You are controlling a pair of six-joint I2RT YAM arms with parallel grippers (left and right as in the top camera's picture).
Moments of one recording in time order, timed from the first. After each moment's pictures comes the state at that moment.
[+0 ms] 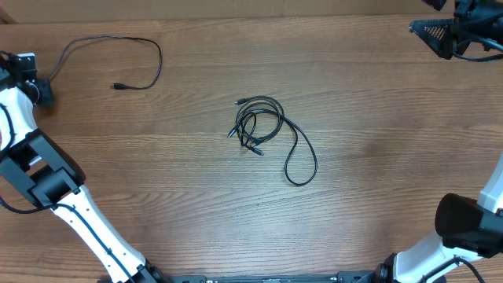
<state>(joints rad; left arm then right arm) 0.64 2.66 2.32 -0.62 0.08 0.42 -0.28 1.85 2.35 -1.29 -1.00 0.57</state>
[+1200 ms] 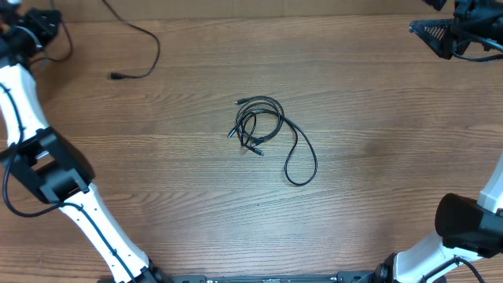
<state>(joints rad) 0.53 2.54 2.41 -0.42 0.73 -0.39 -0.28 1.85 2.35 -1.29 -1.00 0.57</state>
